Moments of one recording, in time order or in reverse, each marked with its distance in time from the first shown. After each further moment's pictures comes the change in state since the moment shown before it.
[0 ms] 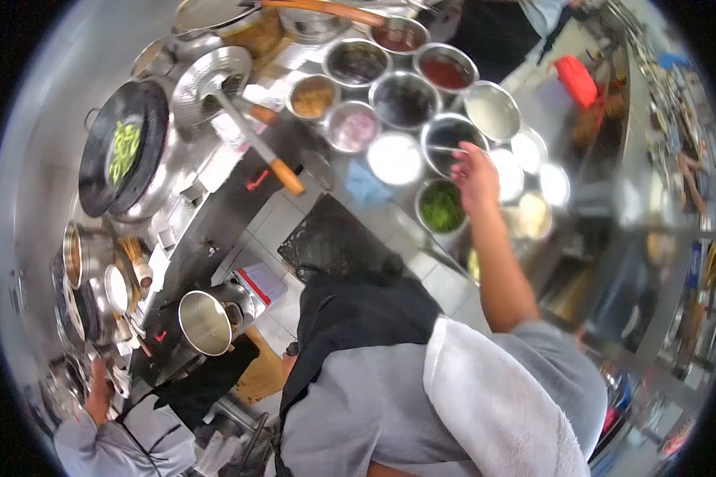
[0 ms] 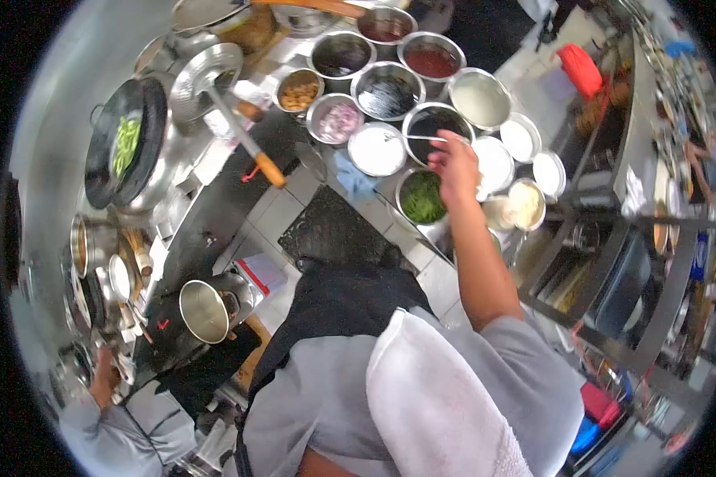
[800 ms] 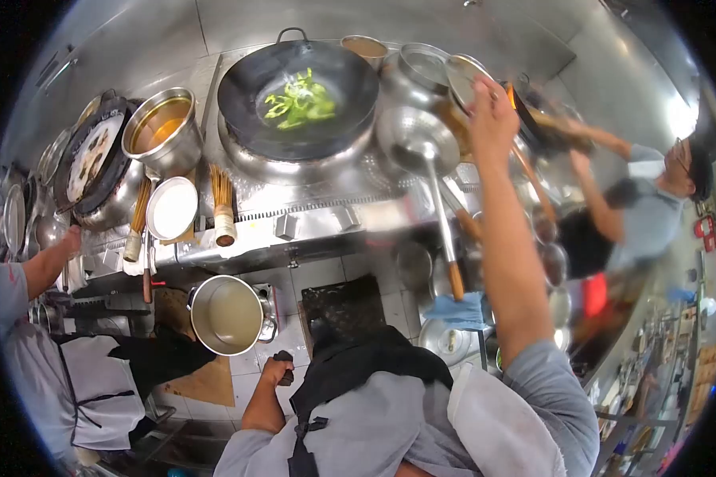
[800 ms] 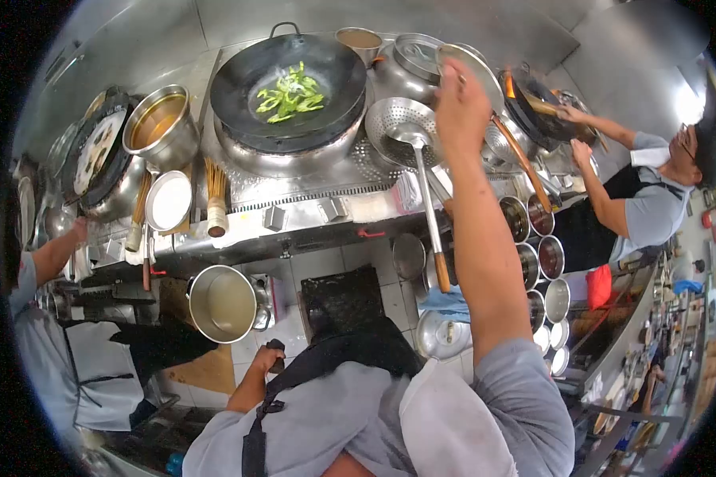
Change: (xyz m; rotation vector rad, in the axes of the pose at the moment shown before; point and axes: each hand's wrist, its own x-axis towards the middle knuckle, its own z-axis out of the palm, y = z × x) left_hand 0.084 -0.039 -0.099 -0.547 0.157 -0.135; right_hand -0.136 -0.028 0.523 -0.489 -0.589 -1.106
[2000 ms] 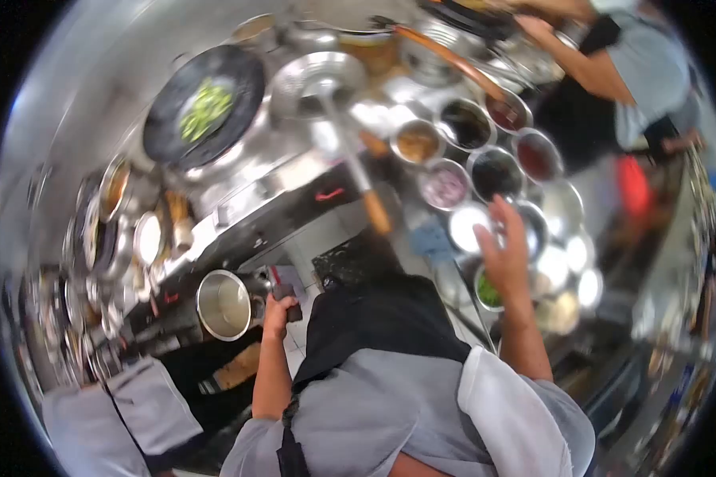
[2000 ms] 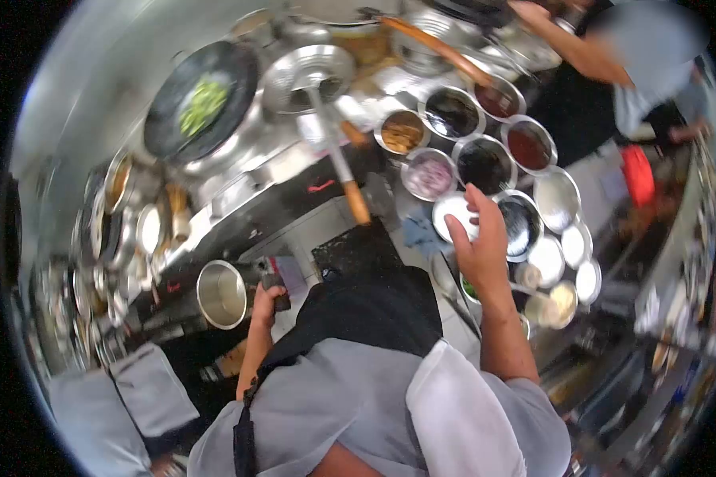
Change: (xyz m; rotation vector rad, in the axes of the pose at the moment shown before) left_hand -0.094 0.141 0.100 -0.217 -0.003 0.490; right_hand -0.257 0.099 -0.328 -0.241 -0.165 0.365
